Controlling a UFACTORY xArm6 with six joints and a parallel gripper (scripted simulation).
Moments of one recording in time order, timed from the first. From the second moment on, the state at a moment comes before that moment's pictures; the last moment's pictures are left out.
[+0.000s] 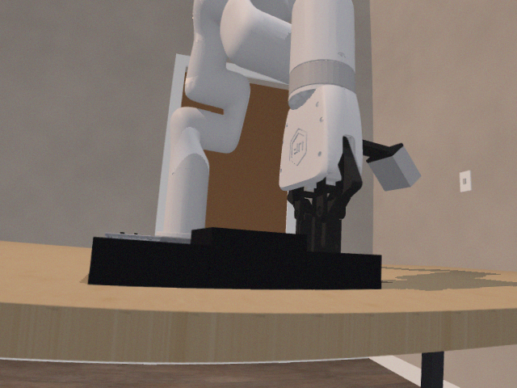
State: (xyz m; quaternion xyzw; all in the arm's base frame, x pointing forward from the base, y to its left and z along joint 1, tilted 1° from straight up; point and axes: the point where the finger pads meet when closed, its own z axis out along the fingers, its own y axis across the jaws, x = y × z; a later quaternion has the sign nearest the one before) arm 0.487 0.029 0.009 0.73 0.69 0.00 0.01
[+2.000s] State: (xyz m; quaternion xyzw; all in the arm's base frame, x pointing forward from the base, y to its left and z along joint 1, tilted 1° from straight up) arm 0.489 0.030 0.052 0.73 0.69 0.00 0.01
